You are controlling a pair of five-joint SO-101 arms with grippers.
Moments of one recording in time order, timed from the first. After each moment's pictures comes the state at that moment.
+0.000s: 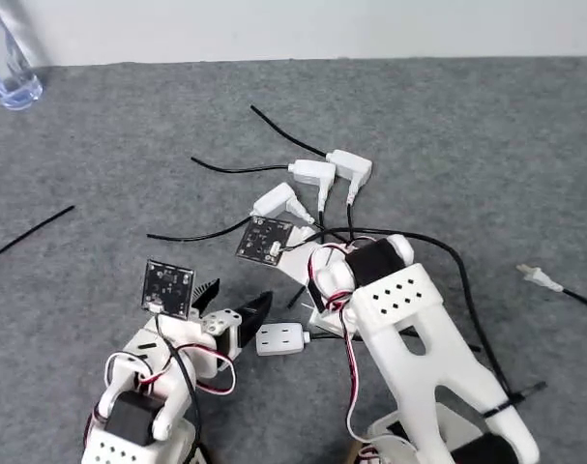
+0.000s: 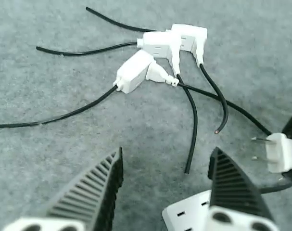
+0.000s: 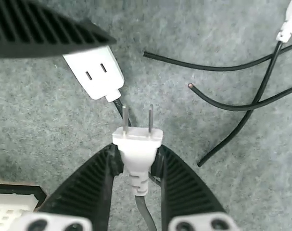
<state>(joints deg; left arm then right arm) 16.0 -101.8 93.0 56.8 13.8 -28.3 -27.0 34.5 80.2 41.3</state>
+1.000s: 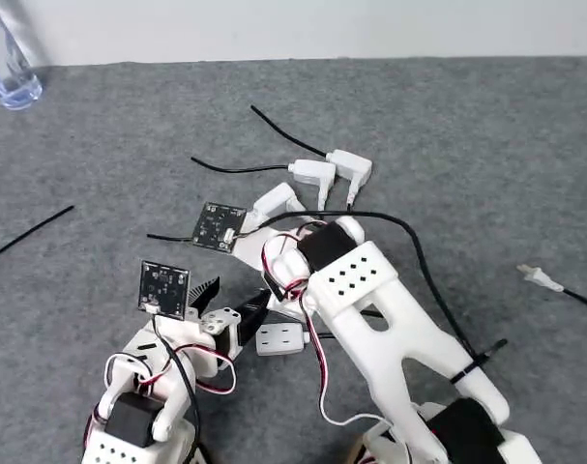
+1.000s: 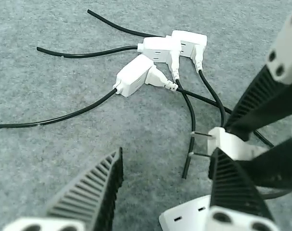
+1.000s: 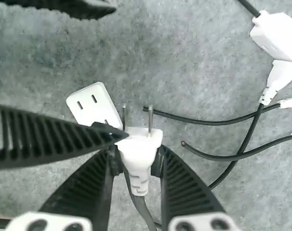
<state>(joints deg) 16.0 -103.5 93.7 56.5 15.4 -37.1 -15.6 22.6 77.4 35.9</state>
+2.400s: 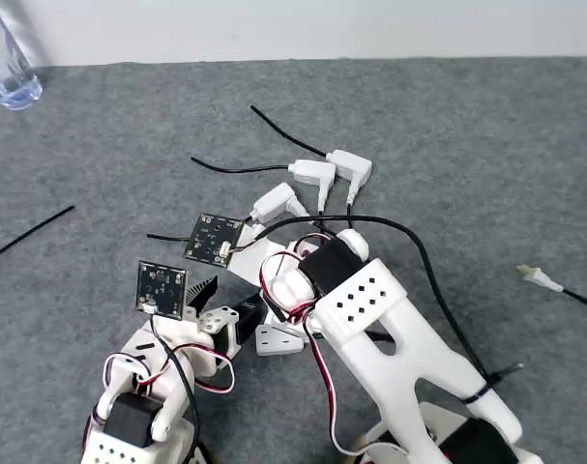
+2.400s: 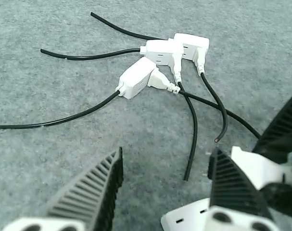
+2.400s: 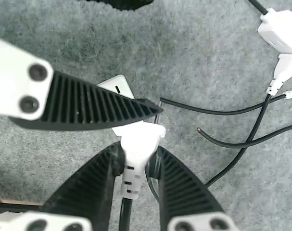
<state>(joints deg) 15.8 -103.5 93.5 56.5 15.6 -41.6 -22.6 22.0 84.1 31.6</state>
